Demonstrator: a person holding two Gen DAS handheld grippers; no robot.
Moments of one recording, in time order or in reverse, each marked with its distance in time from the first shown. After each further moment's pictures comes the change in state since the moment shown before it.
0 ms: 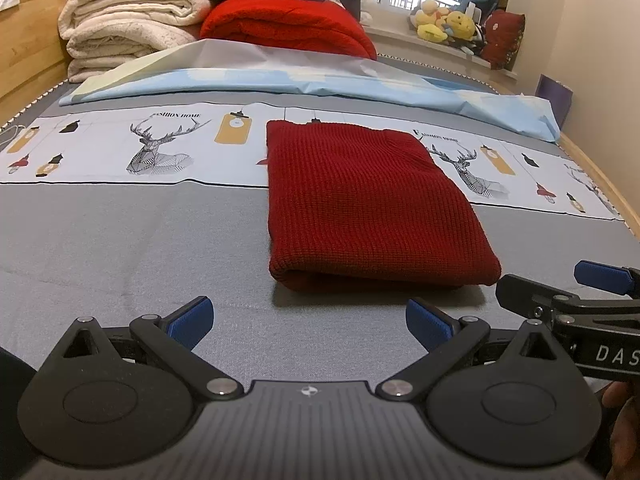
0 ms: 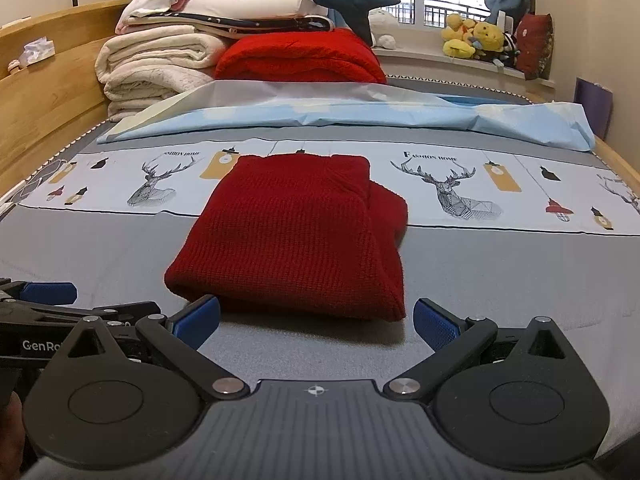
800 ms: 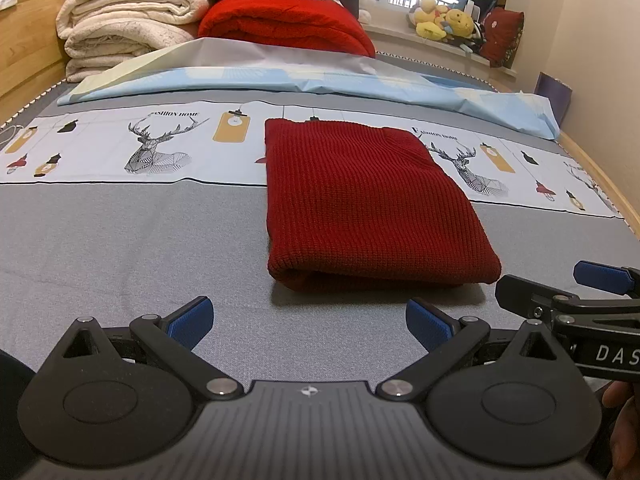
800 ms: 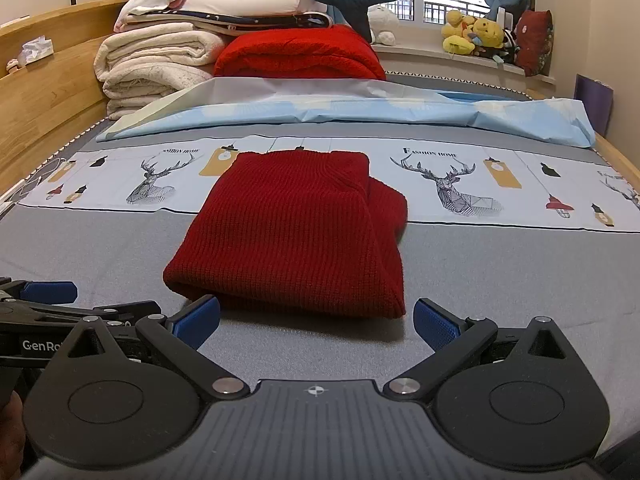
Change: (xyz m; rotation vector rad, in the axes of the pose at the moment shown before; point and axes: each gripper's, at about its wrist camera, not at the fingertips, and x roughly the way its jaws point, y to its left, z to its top) left arm 0.002 -0.001 -0.001 0.004 0.003 -0.001; right arm 0.001 0.000 -0.001 0.003 0.005 0.000
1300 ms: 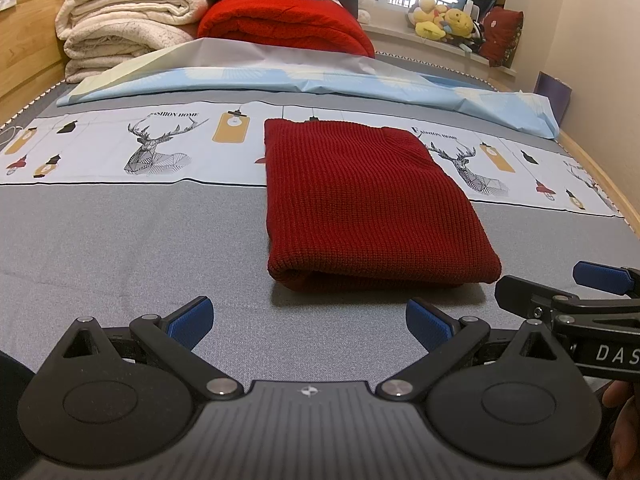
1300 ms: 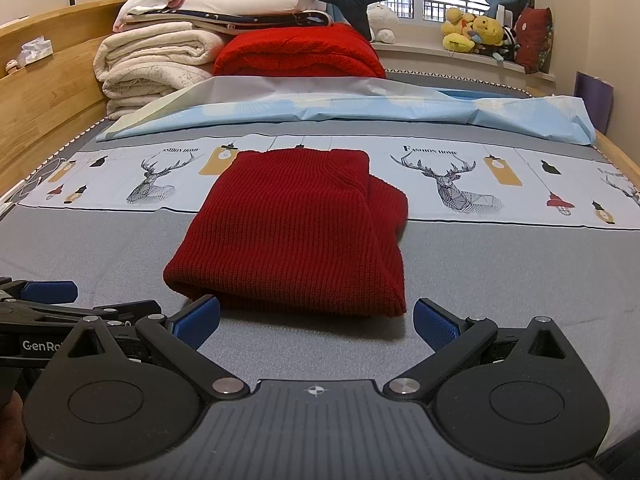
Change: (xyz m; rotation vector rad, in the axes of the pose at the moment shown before) left arm 0.001 0.000 0.000 0.003 0.000 -0.001; right arm 0.001 0.000 -0.003 0.003 0.003 0.002
